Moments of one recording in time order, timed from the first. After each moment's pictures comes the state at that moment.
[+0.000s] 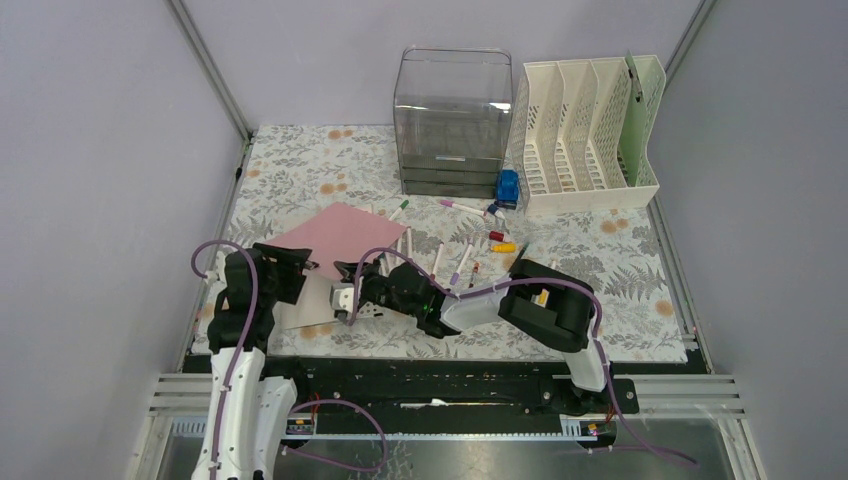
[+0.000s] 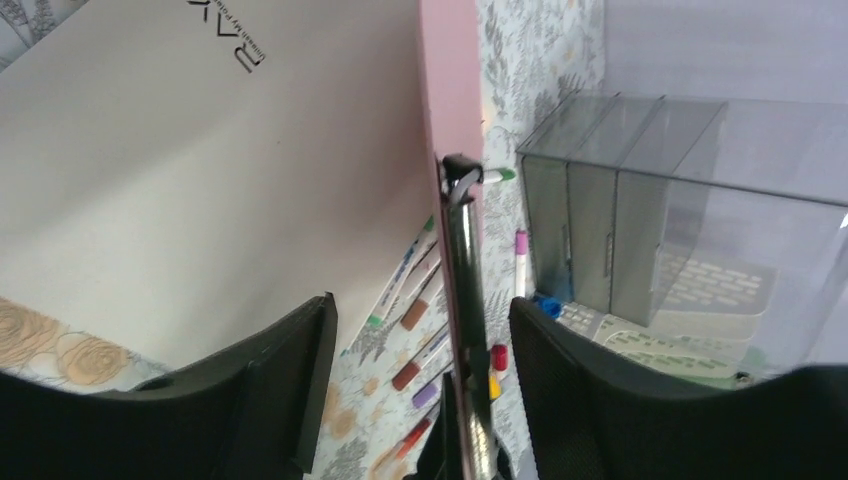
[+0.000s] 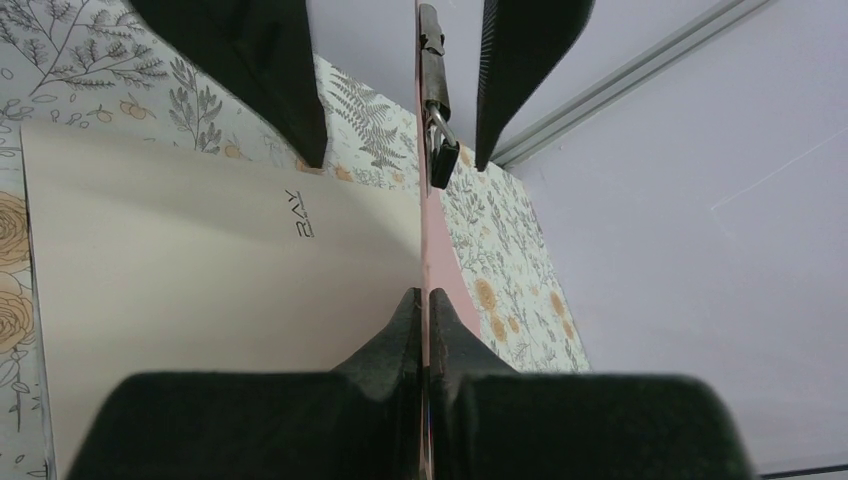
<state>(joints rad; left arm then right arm) 0.09 0.55 0.57 -0.65 0.05 -1.22 1.20 2.02 1.05 0.98 -0.02 -0.84</state>
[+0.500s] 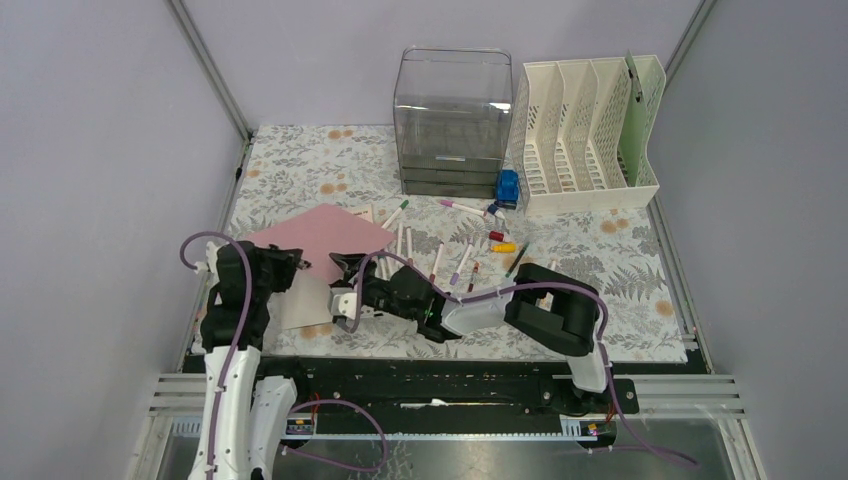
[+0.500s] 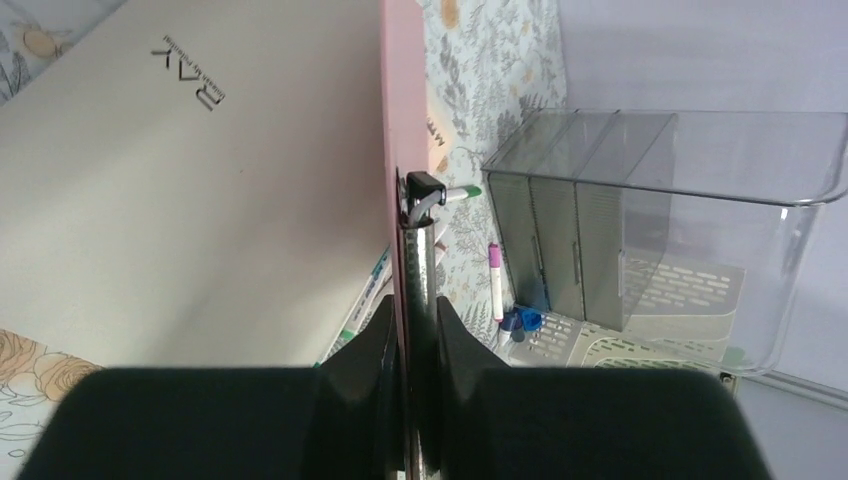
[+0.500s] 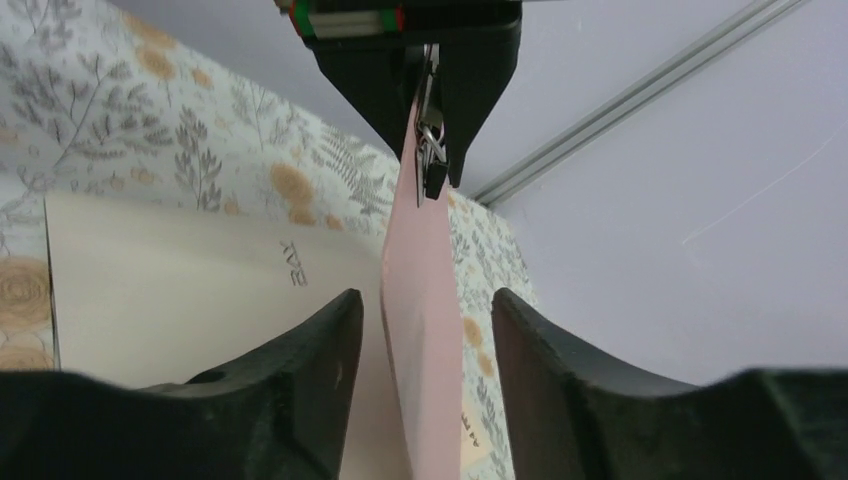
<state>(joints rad) 0.09 0.56 0.63 -0.63 0.02 -1.21 1.22 2.00 1.05 1.01 -0.02 -0.83</state>
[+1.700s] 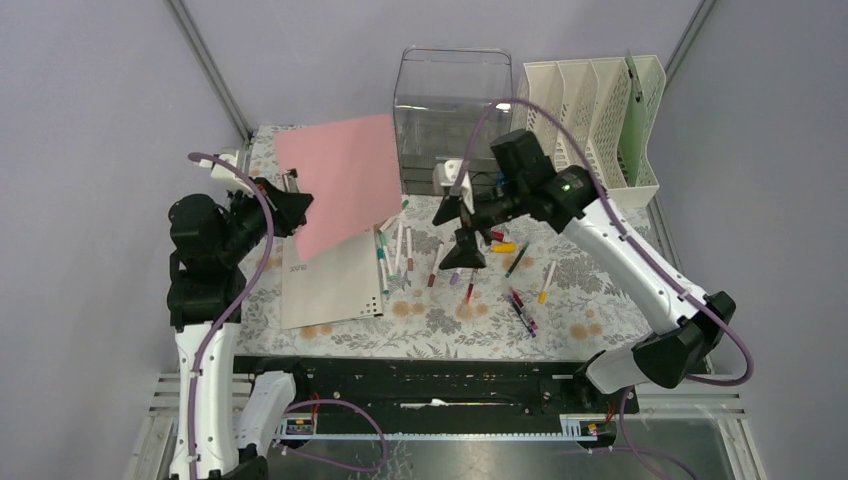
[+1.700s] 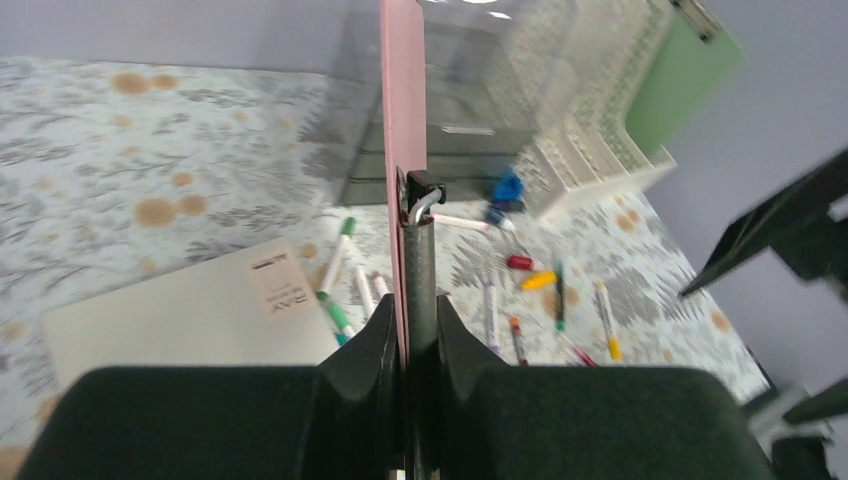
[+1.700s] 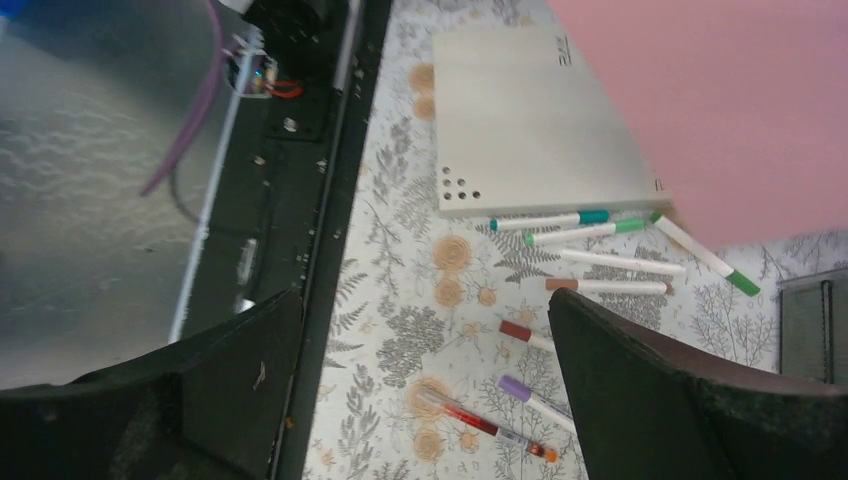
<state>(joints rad) 0.09 0.75 1.08 -0.48 0.49 -0.32 0.68 1.46 1.55 -0.86 -0.87 -0.61</state>
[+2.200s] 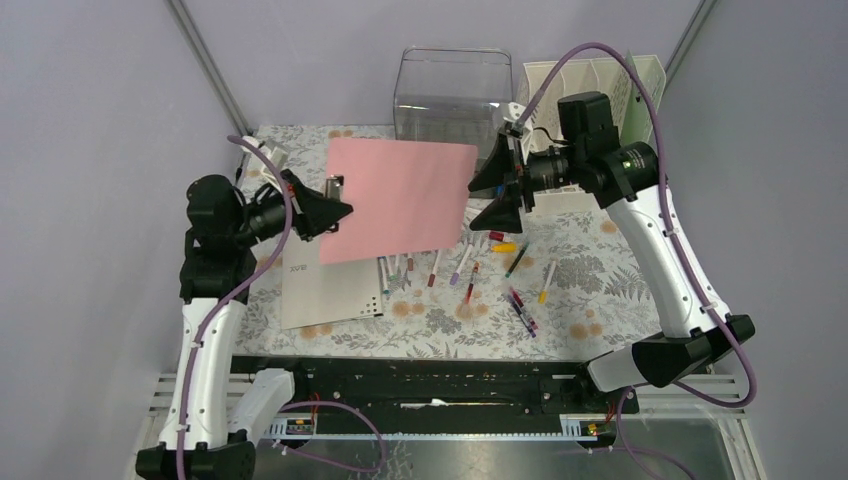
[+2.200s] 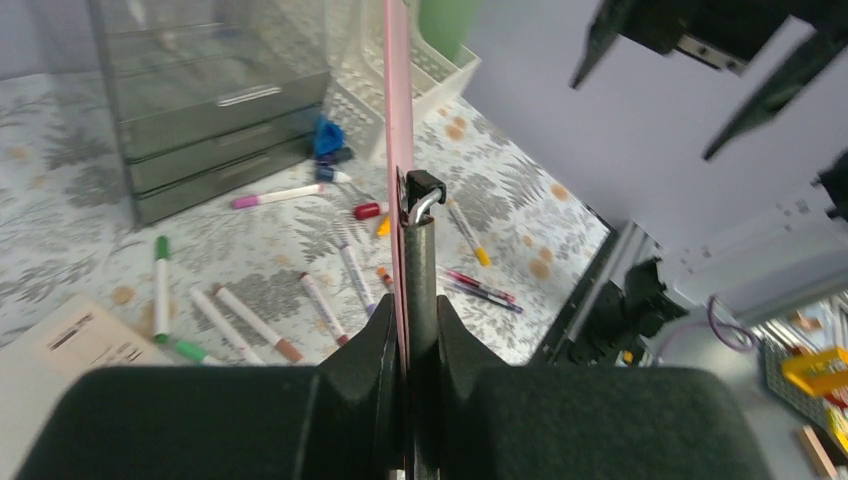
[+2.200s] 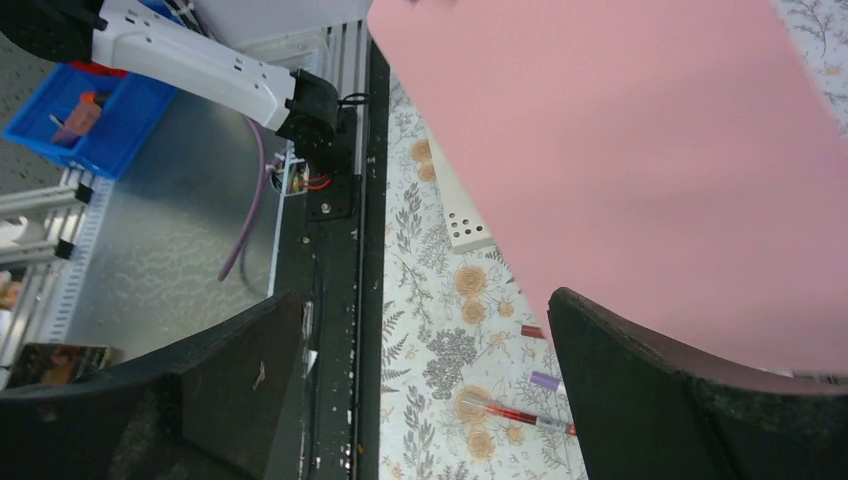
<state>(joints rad) 0.03 0.86 1.09 -0.35 0.96 -0.31 0.41 1.44 1.78 -1.02 -1.12 -0.43</state>
